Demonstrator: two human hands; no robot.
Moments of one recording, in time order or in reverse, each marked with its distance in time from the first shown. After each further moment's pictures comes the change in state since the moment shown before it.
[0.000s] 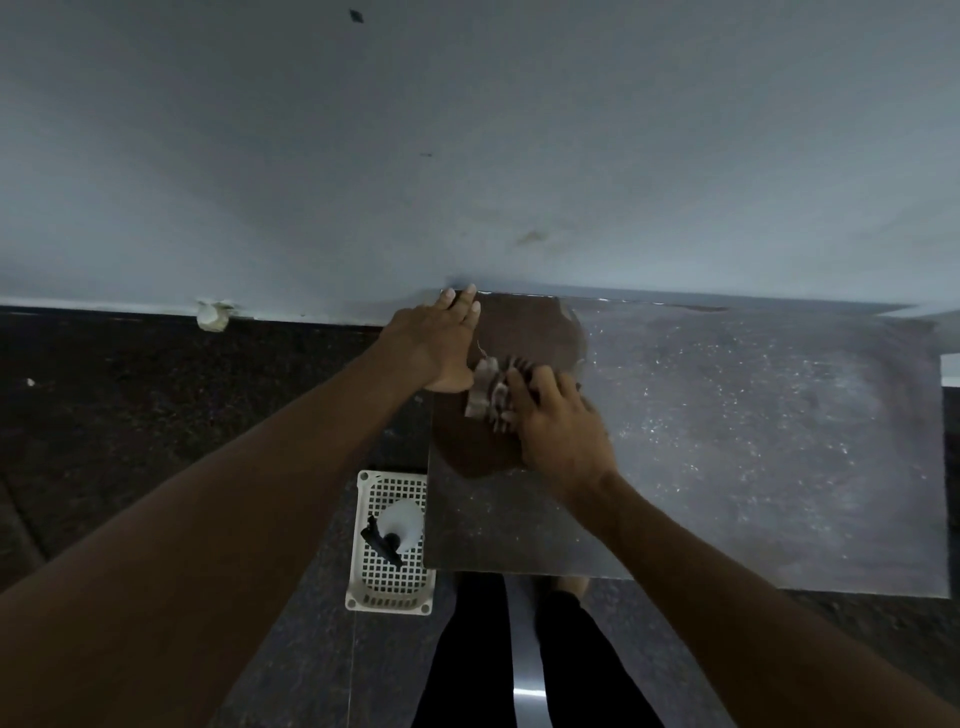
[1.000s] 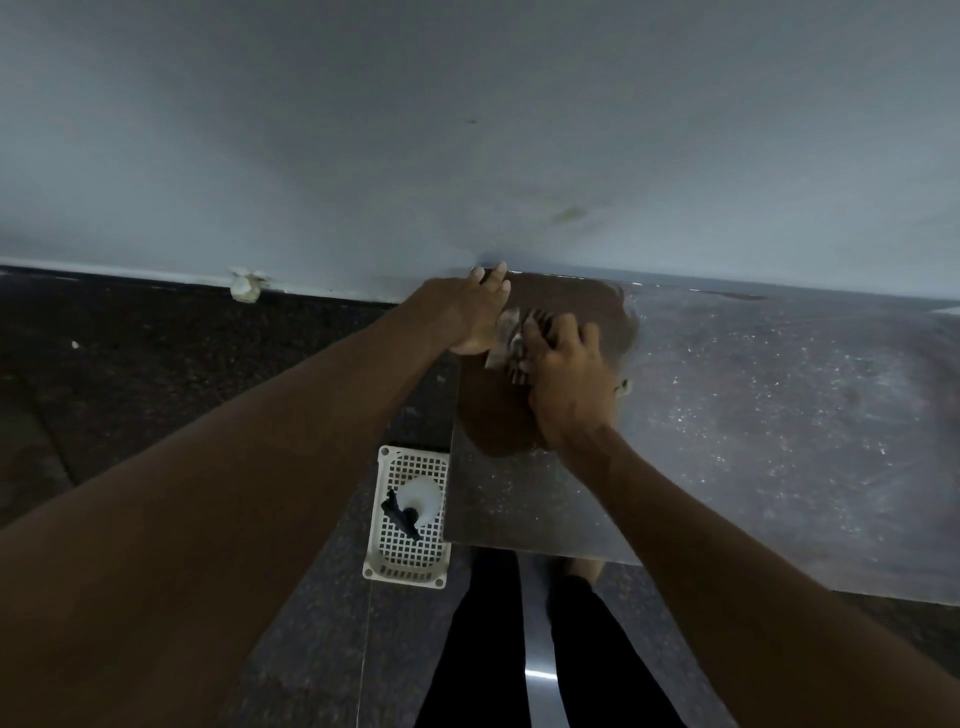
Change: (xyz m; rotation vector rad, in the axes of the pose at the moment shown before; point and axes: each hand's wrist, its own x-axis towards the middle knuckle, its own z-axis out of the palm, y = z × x) left_hand 0.003 -0.005 -0.010 -0.068 -0.081 0.030; right_hand 0.032 -0.021 -0.009 0.042 0.126 0.163
